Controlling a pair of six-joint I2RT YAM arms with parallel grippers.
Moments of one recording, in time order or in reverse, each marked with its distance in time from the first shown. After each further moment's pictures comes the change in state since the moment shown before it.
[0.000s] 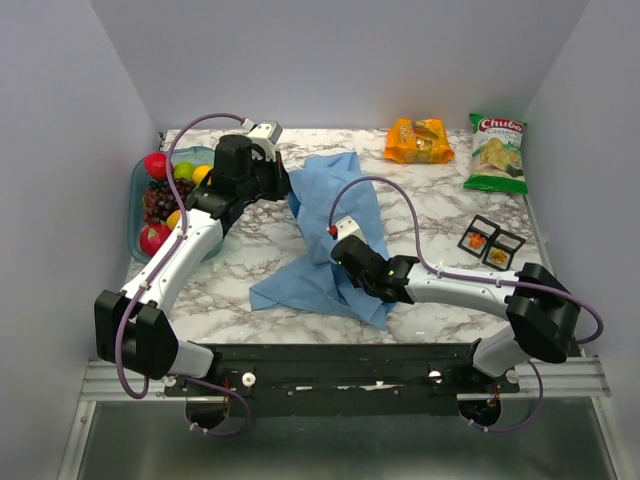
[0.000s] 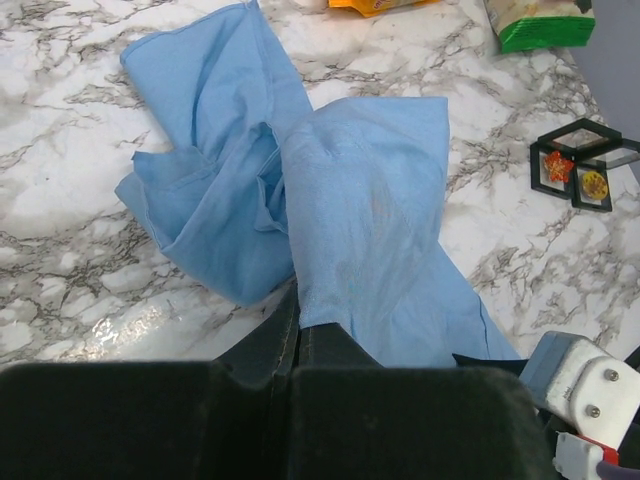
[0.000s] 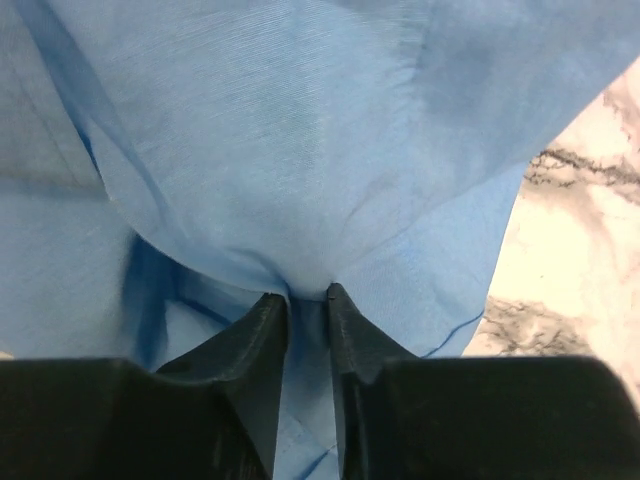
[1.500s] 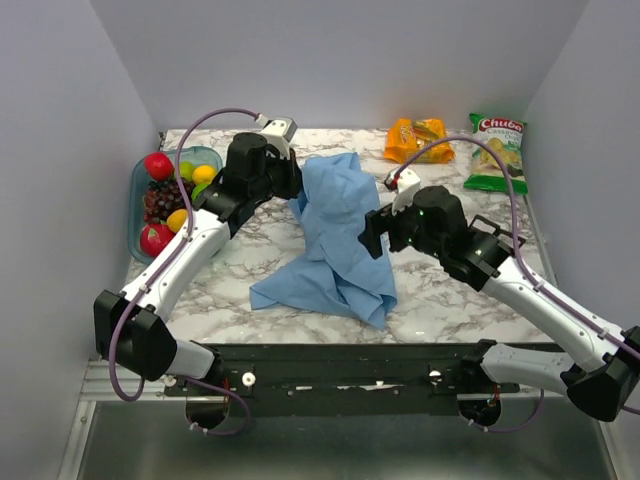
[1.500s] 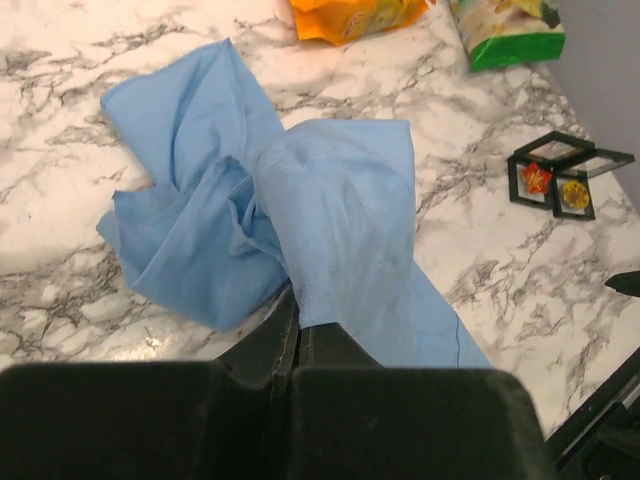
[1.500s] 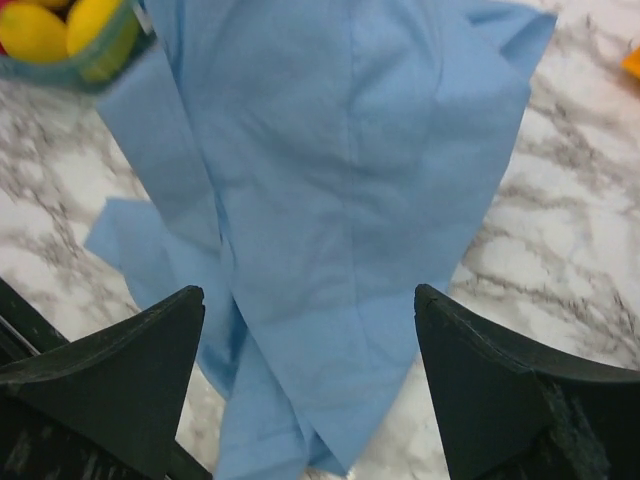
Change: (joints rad) left arm -0.111 0.000 0.064 0.001 -0.095 -0.007; right arm -0.286 -0.388 0.202 -0.146 -0.453 -0.119
